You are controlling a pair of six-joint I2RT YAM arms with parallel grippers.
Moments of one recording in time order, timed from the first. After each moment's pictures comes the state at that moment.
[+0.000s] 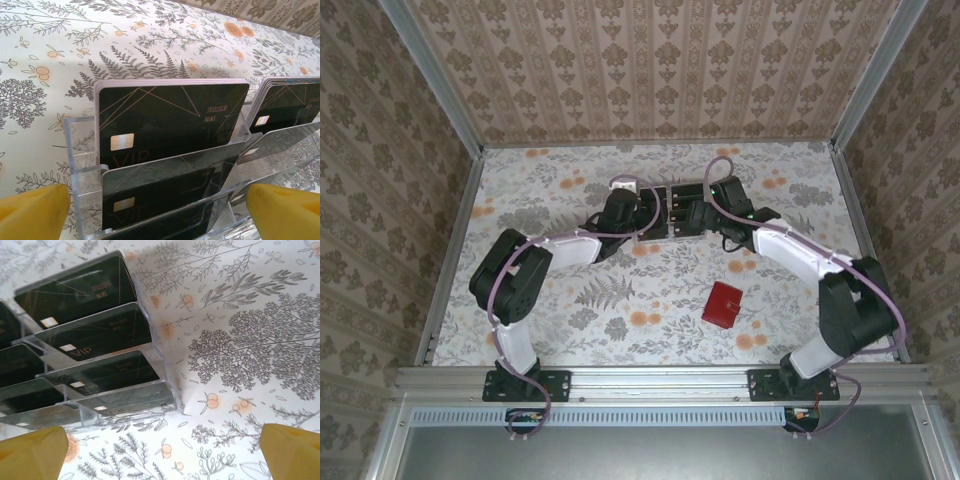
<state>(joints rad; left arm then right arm) -0.67 1.84 1.04 0.28 -0.10 -0.54 0.39 1.52 1.04 -0.37 0.17 0.56</state>
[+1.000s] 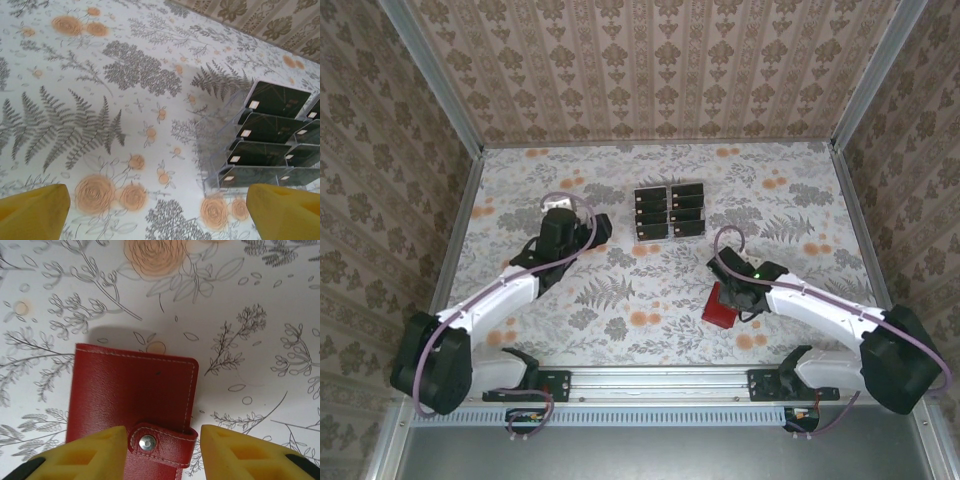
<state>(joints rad) -0.50 1.21 0.67 -0.02 -0.14 -0.59 0.66 1.23 0.67 -0.76 0.29 0.92</state>
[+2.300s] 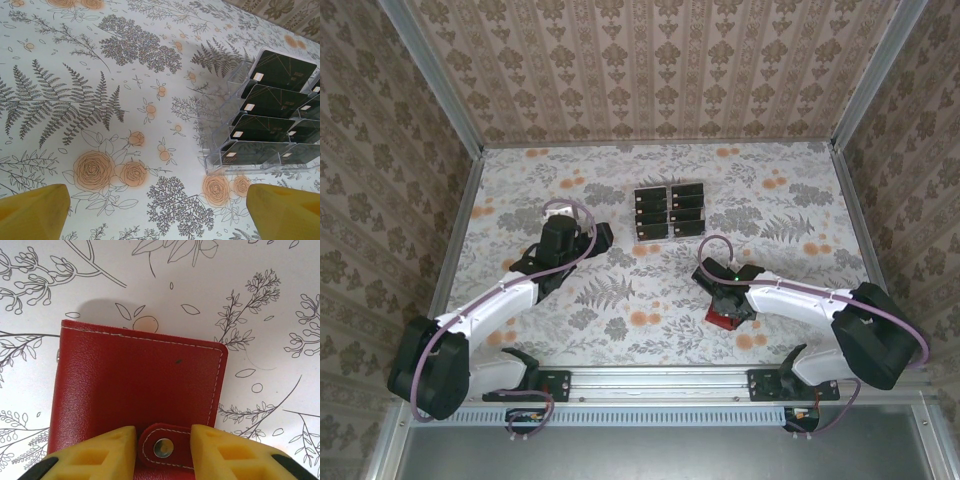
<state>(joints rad) -0.52 1.20 0.63 -0.03 -0.11 -0.59 0.74 1.37 0.67 -0.75 0.34 1.00</state>
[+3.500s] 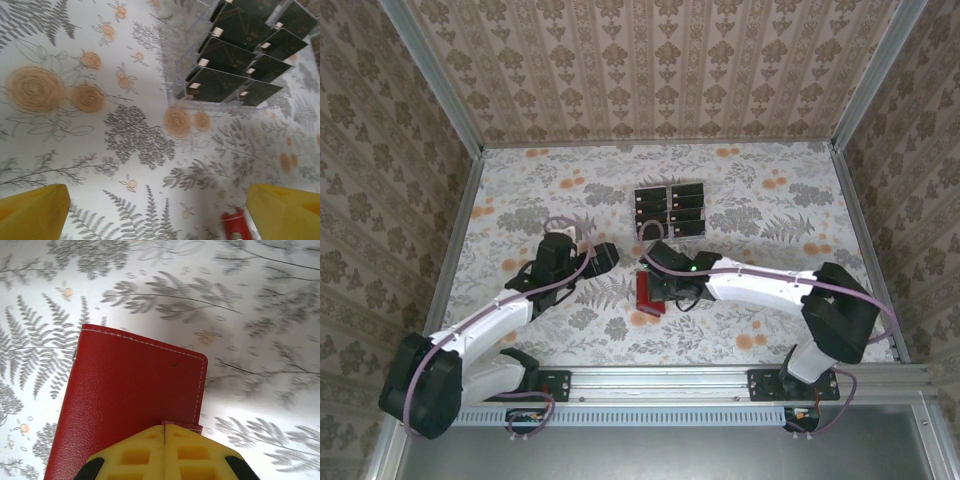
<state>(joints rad) -0.53 1.09 0.47 0.01 0.15 -0.73 0.94 1.61 1.04 -0.52 0.12 0.82</state>
